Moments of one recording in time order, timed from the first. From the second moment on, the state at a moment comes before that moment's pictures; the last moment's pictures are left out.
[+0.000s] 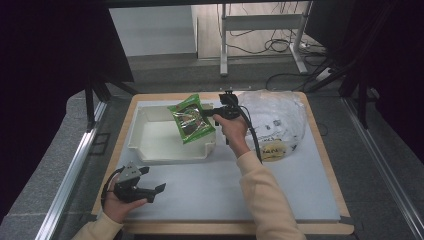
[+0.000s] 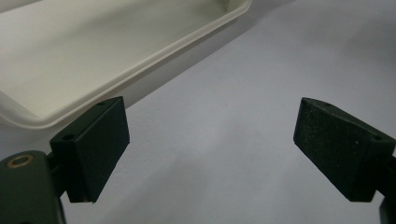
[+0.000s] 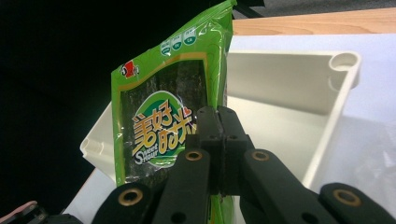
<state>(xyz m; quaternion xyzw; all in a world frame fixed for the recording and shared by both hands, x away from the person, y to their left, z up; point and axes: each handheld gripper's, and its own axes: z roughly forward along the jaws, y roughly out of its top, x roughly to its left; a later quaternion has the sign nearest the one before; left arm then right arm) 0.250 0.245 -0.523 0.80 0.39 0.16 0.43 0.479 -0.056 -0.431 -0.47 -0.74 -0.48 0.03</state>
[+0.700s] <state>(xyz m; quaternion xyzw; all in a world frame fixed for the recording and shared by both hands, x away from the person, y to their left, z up) 0.250 0.246 -0.522 0.79 0.39 0.16 0.44 0.479 -0.017 -0.449 -0.47 -0.75 -0.47 0.05</state>
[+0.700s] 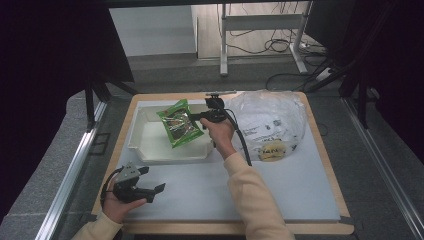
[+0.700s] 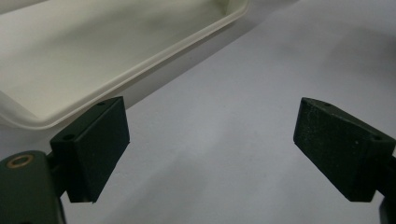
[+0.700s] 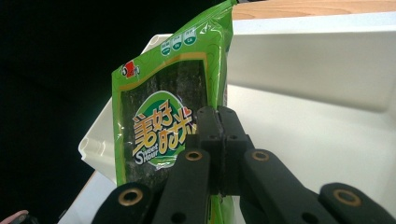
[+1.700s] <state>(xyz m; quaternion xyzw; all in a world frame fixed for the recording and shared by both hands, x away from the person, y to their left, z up) 0.249 0.247 -0.522 0.79 0.39 0.15 0.44 0.482 0.021 -0.466 -0.46 -0.75 -0.46 0.06</state>
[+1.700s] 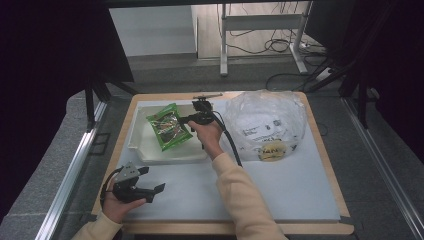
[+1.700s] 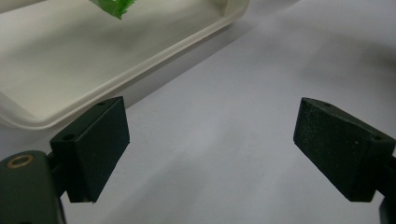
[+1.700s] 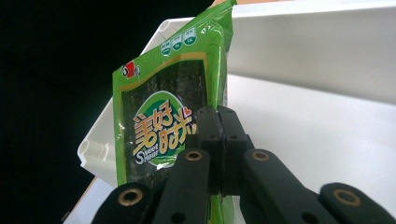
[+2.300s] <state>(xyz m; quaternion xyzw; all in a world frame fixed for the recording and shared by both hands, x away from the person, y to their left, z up) 0.250 0.247 -0.522 0.79 0.39 0.15 0.44 0.488 0.042 -0.477 -0.48 -0.76 -0.44 0.05</state>
